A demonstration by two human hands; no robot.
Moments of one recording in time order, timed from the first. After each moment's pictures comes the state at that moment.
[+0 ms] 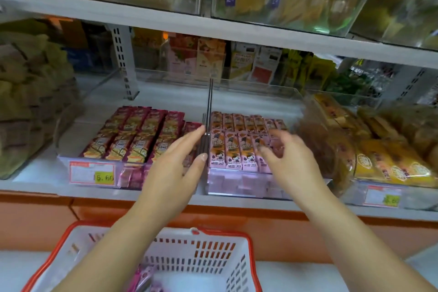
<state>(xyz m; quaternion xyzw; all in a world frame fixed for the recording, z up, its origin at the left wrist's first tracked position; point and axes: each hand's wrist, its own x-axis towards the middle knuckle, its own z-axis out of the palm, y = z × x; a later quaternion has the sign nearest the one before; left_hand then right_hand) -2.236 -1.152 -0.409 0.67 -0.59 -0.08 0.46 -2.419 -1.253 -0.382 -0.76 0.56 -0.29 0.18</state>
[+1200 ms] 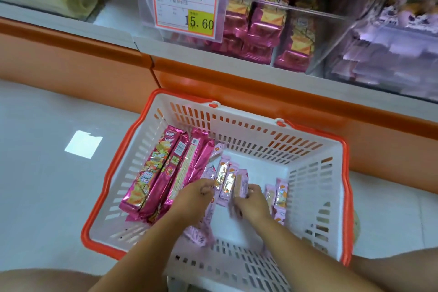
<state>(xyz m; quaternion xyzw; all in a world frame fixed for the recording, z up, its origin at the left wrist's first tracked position) -2.202 -0.983 -0.672 0.80 -0.26 -0.50 0.20 -2.344 -1.073 -0.735 -0.55 0.63 0.09 0.54</state>
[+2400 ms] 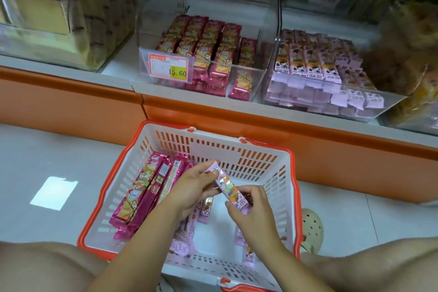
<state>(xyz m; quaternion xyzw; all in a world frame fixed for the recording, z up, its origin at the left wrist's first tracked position) -2.232 -1.018 -0.576 0.57 -0.14 -0.61 0.54 -2.401 -1.048 -0.602 -0.71 0.49 -0.22 0.46</state>
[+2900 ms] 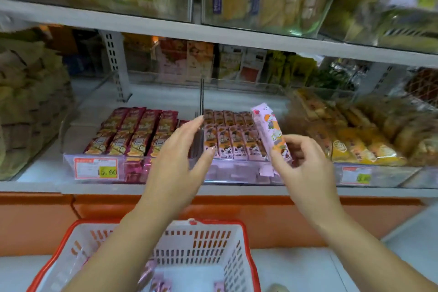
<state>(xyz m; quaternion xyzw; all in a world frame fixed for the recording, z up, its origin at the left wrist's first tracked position) -2.252 -1.131 -0.391 0.65 -0.60 -0.09 0.45 -2.459 -1.207 -0.394 -0.72 0.50 -0.47 0.15</state>
